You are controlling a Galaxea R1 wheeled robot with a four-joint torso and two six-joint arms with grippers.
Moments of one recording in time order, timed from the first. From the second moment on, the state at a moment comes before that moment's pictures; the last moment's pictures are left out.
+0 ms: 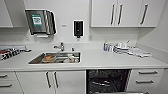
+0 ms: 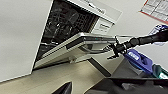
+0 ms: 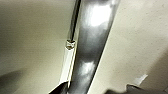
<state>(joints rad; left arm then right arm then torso) 1.25 1.71 -1.00 0.70 -0.44 -0.28 -0.90 2.27 -1.75 0.27 -0.20 1.09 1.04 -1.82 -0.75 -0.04</state>
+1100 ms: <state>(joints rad) 1.29 1.76 -1.08 0.71 -0.44 -0.28 -1.01 2.34 -1.88 0.26 -0.29 0.98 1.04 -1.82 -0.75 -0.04</state>
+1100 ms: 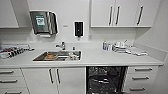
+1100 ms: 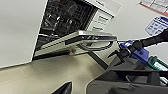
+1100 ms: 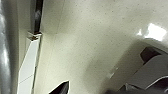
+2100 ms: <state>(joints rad) 1.44 2.14 -1.80 0.71 -0.43 -0.48 -1.24 2.50 -2.21 0.25 -0.26 0.22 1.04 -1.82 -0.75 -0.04</state>
